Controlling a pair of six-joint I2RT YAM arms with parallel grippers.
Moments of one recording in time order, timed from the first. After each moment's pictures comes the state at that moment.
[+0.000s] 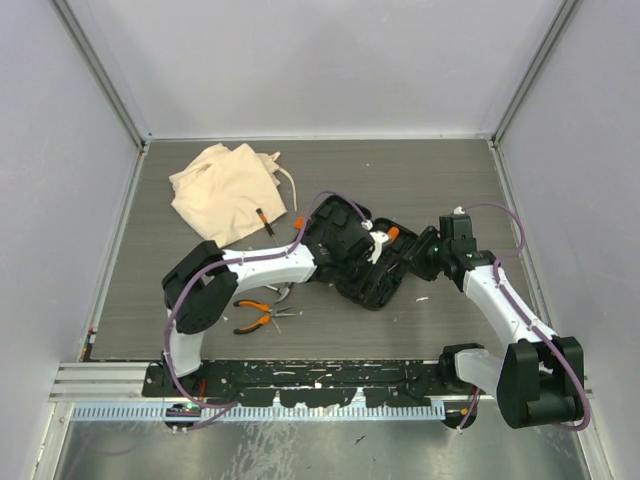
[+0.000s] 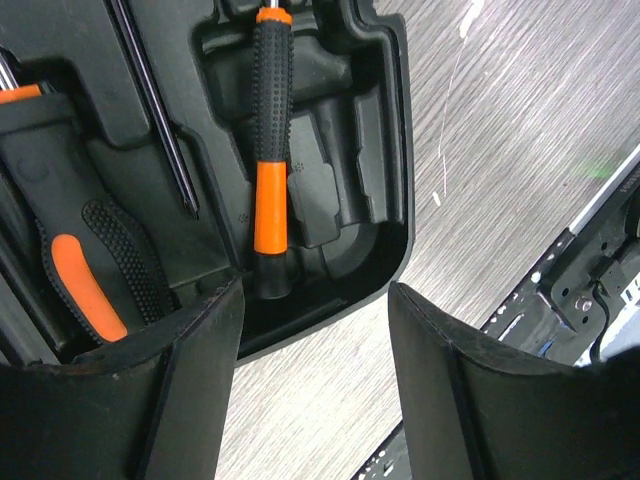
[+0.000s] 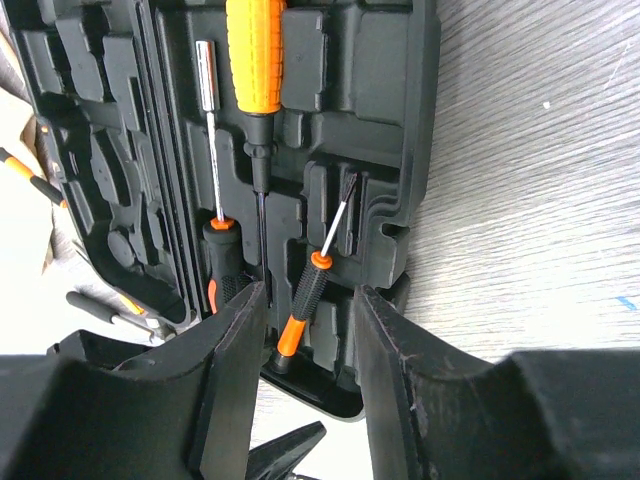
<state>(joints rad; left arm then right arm) -1.03 1.93 1.35 -0.33 0.21 -0.41 0.10 1.11 0.64 -0.42 -0.20 0.83</state>
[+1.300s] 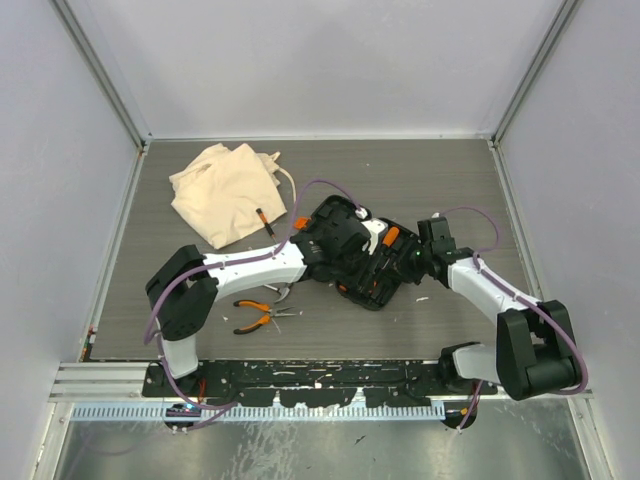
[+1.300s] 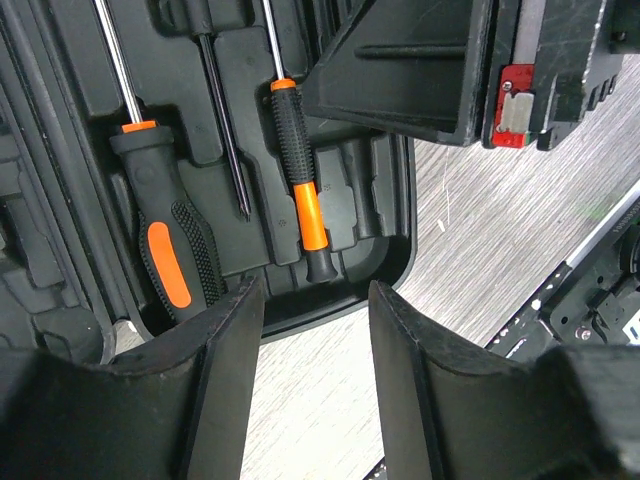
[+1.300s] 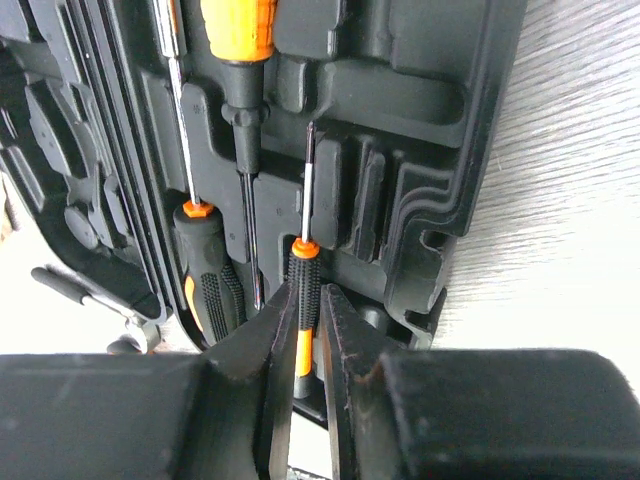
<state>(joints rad) -1.03 1.84 1.34 -0.33 0.07 -0.40 0.21 1.27 0.61 -0.31 -0.22 0.88</state>
